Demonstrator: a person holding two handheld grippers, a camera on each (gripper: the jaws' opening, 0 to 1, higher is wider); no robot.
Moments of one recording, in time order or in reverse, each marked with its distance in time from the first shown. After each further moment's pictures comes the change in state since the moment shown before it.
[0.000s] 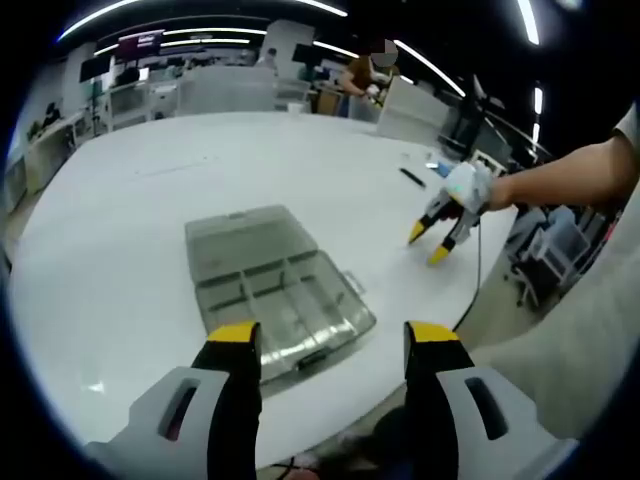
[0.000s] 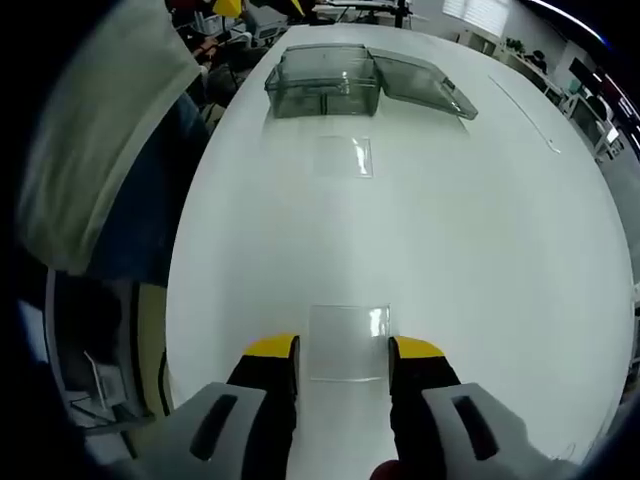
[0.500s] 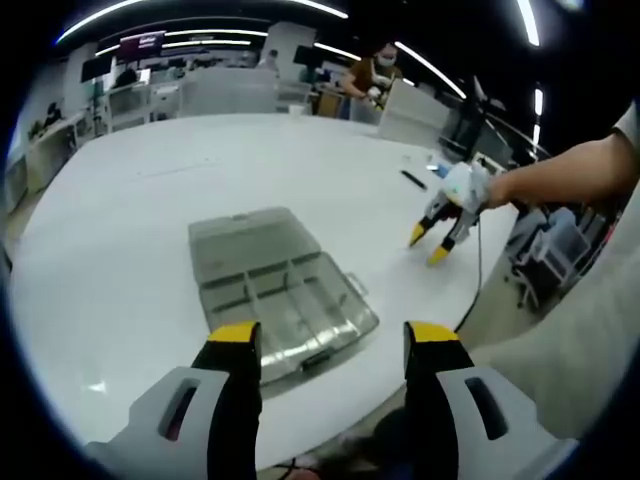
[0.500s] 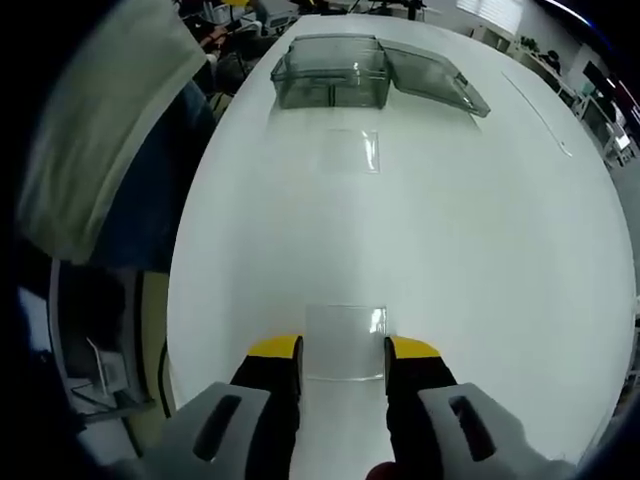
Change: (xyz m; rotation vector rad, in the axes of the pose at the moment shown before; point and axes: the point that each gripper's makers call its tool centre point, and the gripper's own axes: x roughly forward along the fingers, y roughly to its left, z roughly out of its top) left arm -0.002 0.004 0.002 -0.002 -0.010 0.002; right arm 0.000 -0.002 0.000 -0.026 0.052 0.022
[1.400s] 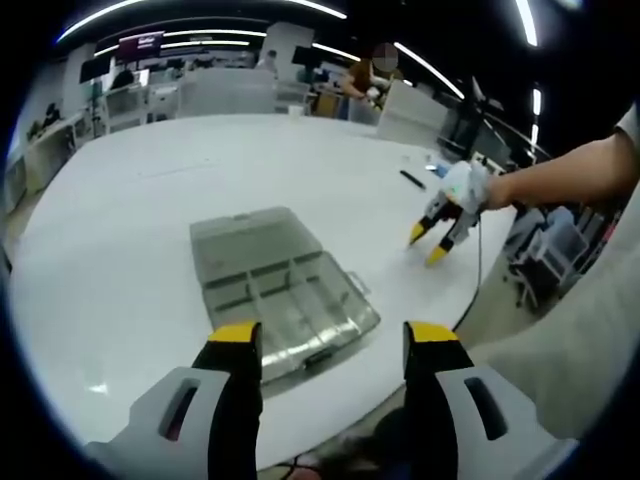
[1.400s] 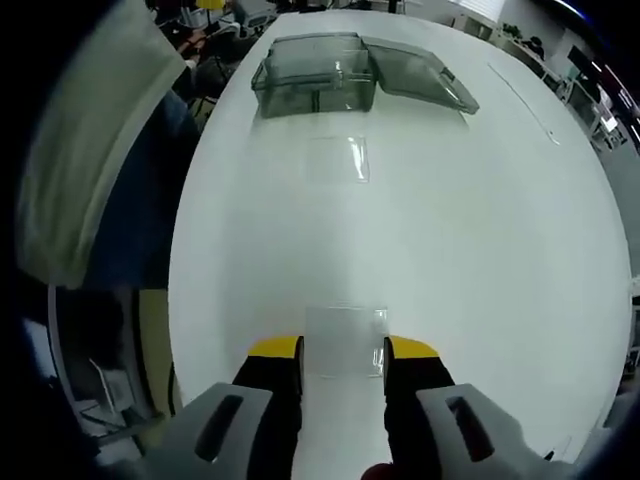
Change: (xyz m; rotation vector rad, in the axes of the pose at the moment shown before) left arm -0.002 0.002 -0.001 0.005 0.001 -0.009; right arm -0.002 0.000 0.012 0.071 0.012 -0.046
